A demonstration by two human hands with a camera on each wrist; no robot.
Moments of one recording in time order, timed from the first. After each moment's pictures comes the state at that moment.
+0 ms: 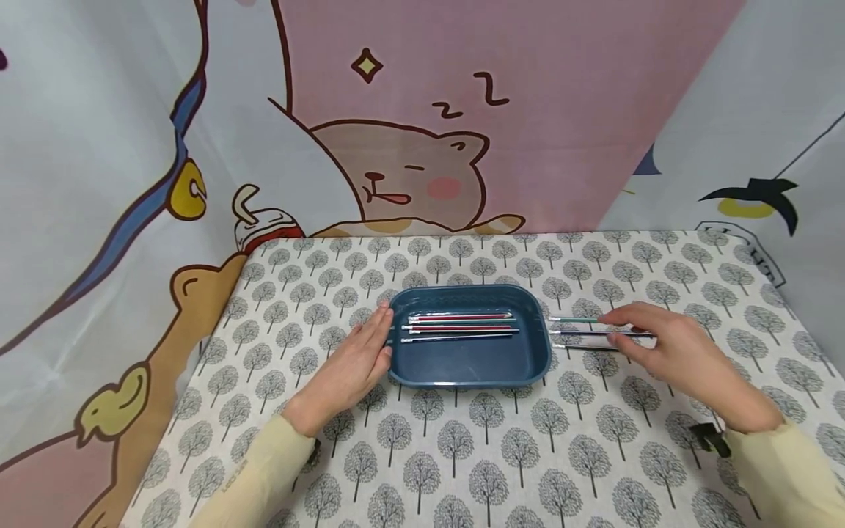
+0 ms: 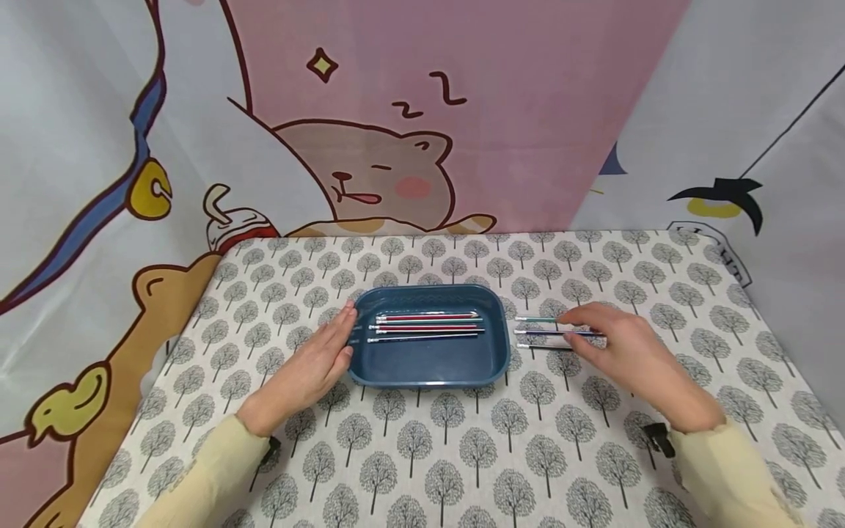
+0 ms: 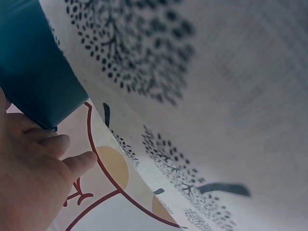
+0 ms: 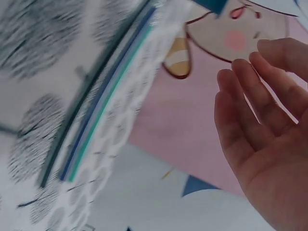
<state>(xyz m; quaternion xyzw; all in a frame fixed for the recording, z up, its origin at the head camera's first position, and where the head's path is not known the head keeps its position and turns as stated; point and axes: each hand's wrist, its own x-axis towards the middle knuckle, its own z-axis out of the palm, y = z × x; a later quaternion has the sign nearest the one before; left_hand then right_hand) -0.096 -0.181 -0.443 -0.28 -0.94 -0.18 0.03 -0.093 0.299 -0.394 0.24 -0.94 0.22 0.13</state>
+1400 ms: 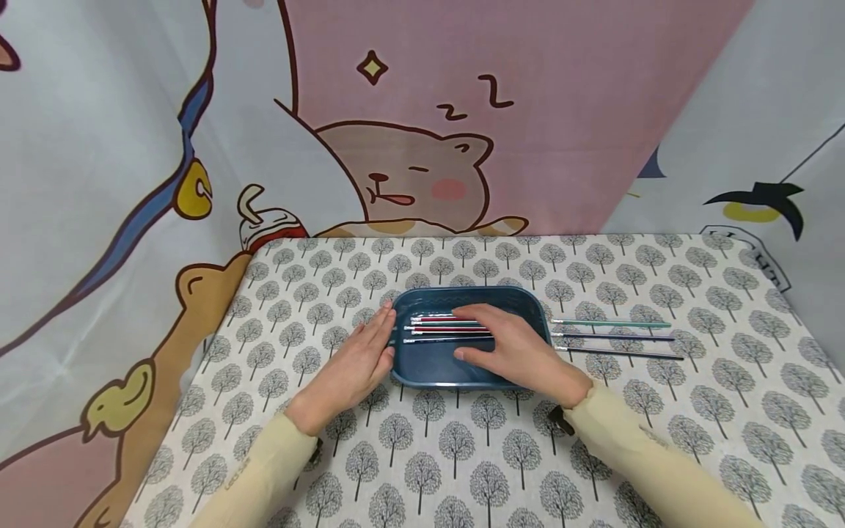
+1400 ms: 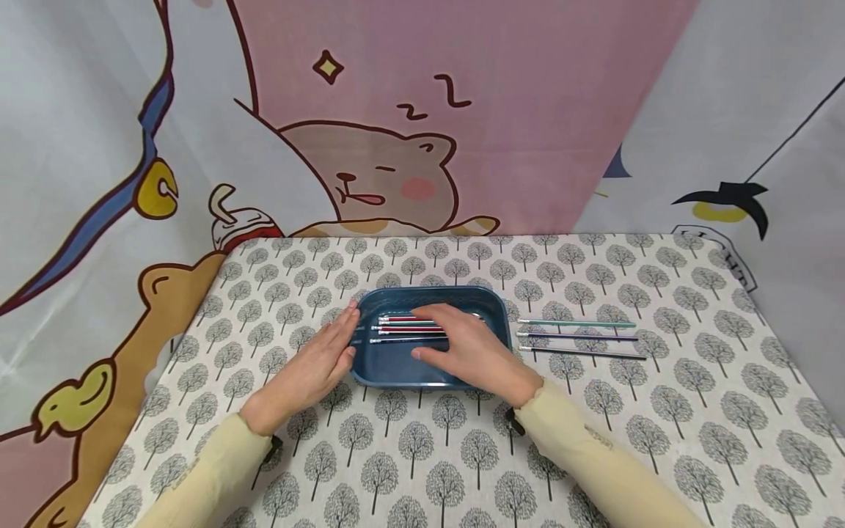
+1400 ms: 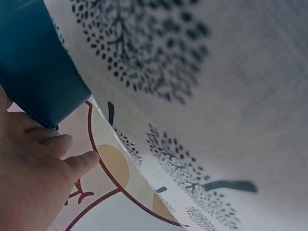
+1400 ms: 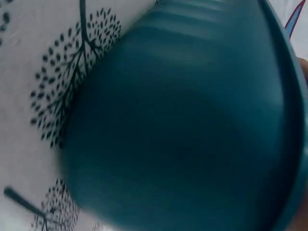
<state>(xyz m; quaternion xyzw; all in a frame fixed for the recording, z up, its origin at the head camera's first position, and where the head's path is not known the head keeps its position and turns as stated) -0.095 -0.179 -0.441 -0.27 -0.95 -0.17 0.02 -0.118 0.126 -0.409 0.30 -0.88 0.37 -0.02</state>
